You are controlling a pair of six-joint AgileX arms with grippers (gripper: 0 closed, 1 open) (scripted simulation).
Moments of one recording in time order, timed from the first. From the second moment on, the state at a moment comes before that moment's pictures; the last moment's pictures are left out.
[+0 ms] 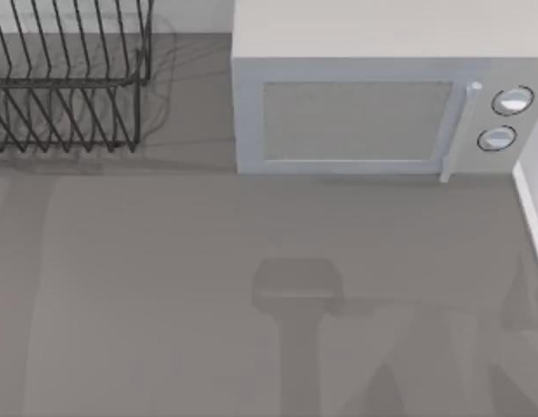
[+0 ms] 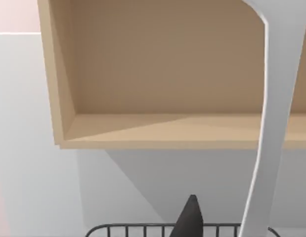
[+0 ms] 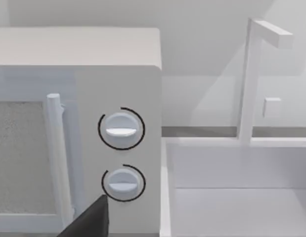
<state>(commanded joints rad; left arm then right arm) 0.17 0.93 1.12 -0.19 0.20 0.01 0.00 0.00 0.00 0.00 0.00 0.00</state>
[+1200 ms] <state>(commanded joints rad) 0.07 1.76 0.92 0.83 0.11 0.02 0.00 0.00 0.00 0.00 0.00 0.00</state>
